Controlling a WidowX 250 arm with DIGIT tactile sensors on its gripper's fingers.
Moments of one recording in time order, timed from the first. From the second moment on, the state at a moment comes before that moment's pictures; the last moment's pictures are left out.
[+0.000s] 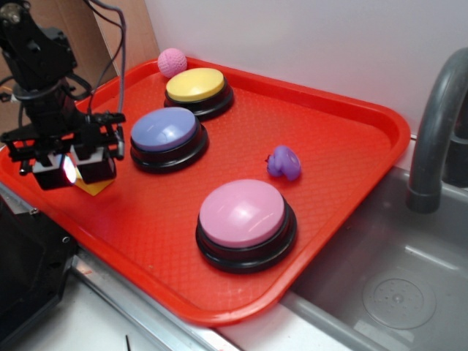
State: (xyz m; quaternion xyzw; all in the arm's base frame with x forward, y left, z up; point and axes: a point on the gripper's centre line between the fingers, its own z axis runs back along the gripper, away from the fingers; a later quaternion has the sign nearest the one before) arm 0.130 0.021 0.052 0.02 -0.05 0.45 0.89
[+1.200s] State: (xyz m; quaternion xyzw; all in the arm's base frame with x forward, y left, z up) arm 0.137 0.049 0.034 -0.01 -0.02 0.61 0.79
